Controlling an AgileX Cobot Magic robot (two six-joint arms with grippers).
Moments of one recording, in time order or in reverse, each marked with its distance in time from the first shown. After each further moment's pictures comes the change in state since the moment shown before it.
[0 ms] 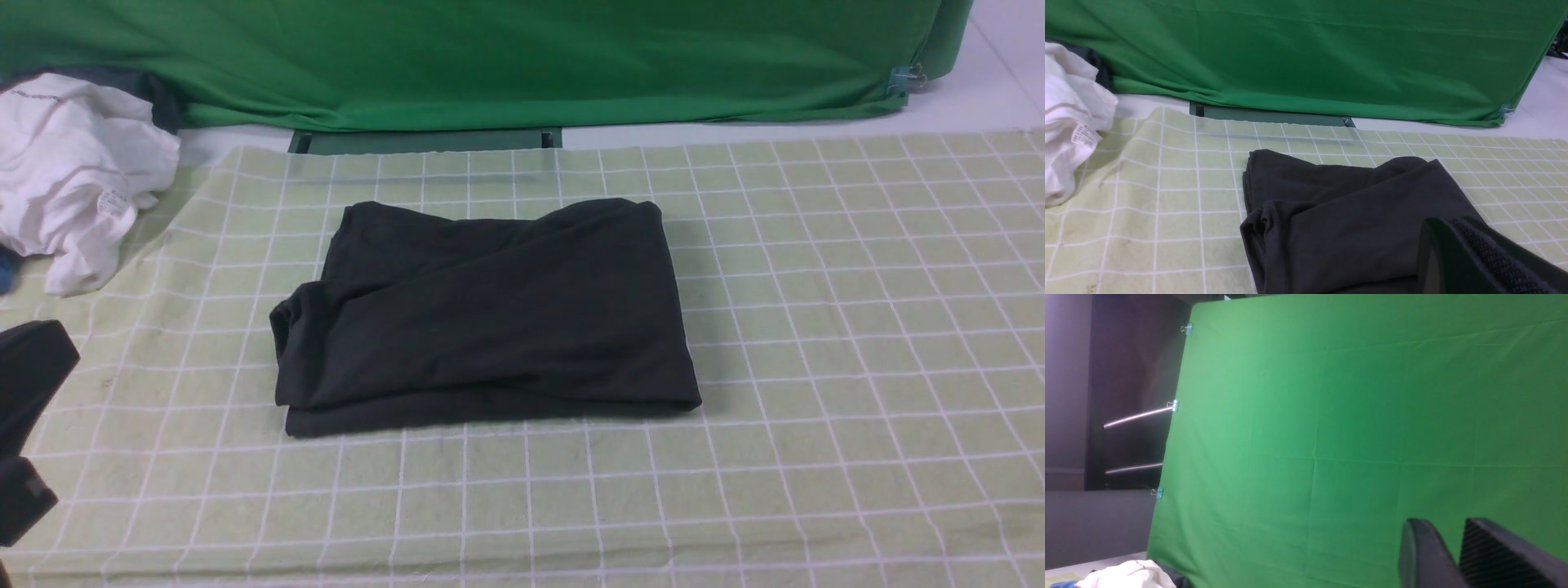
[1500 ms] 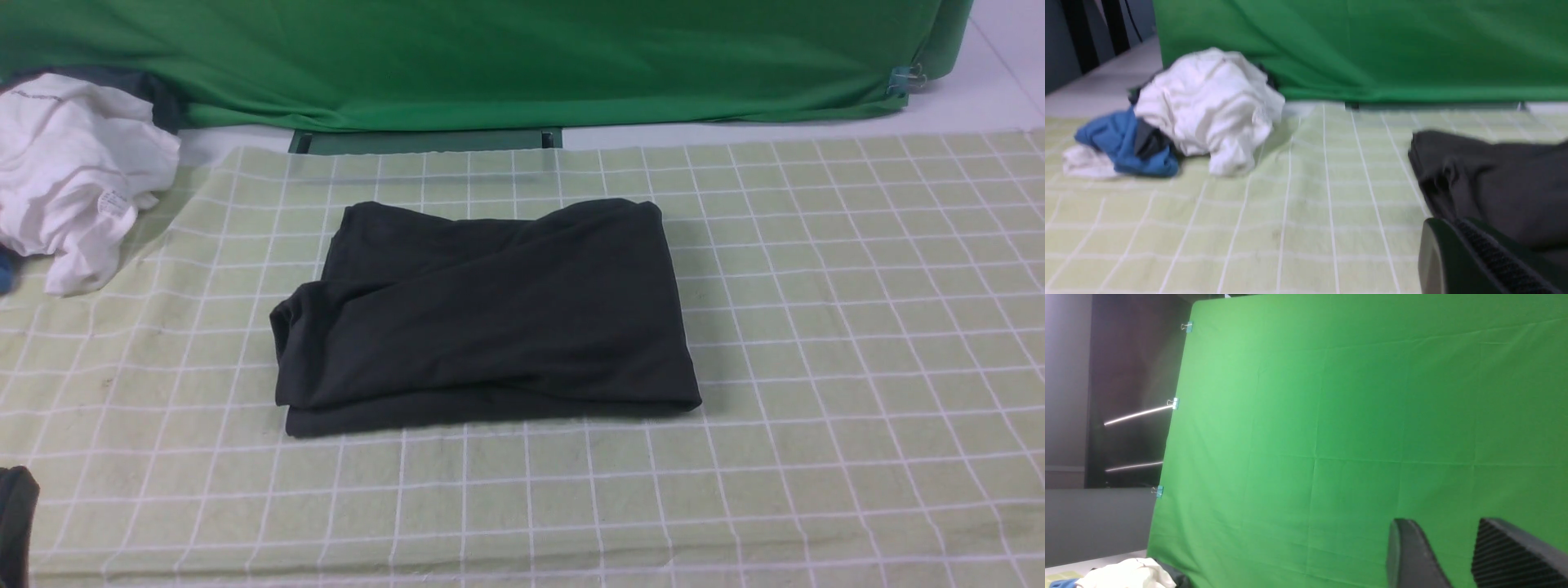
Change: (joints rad) right arm 0.000 0.000 0.001 0.000 0.002 -0.003; left arm 0.263 -0.344 0.489 0.095 -0.236 0.153
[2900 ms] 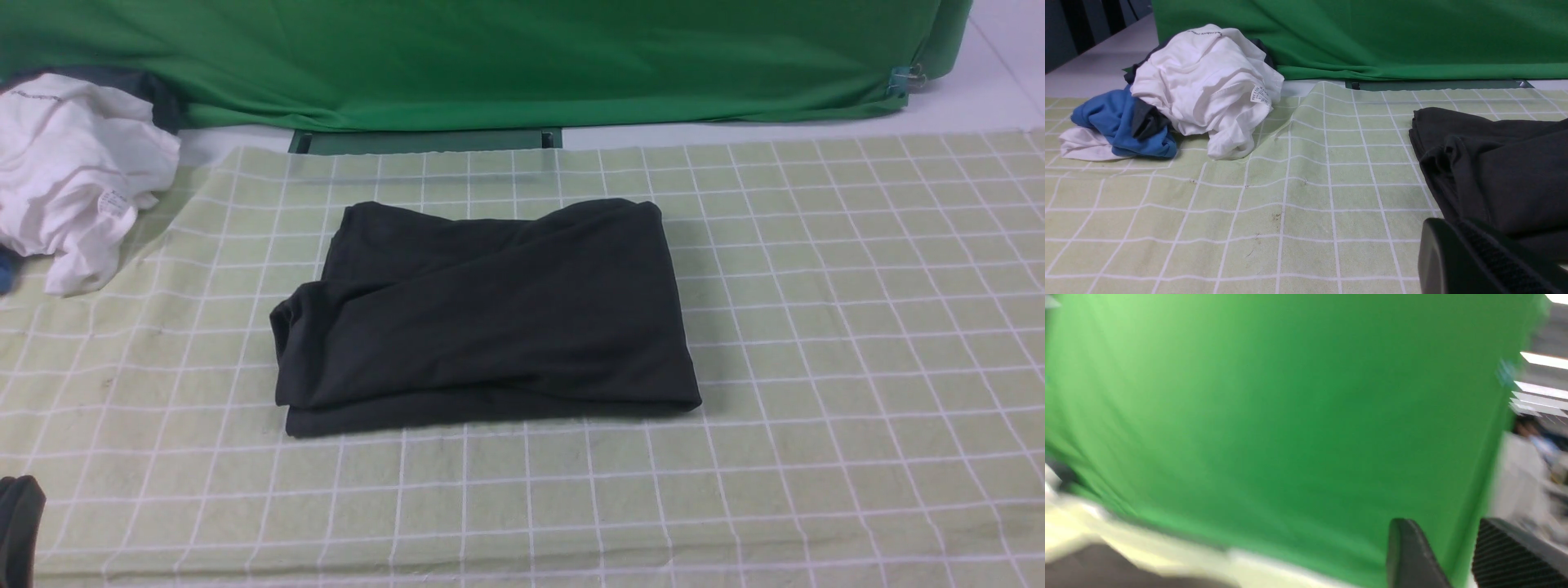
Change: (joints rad) right arm -0.321 -0.004 0.189 0.000 0.064 -0.078; left arm 0.004 0.000 0.000 0.000 0.019 0.006
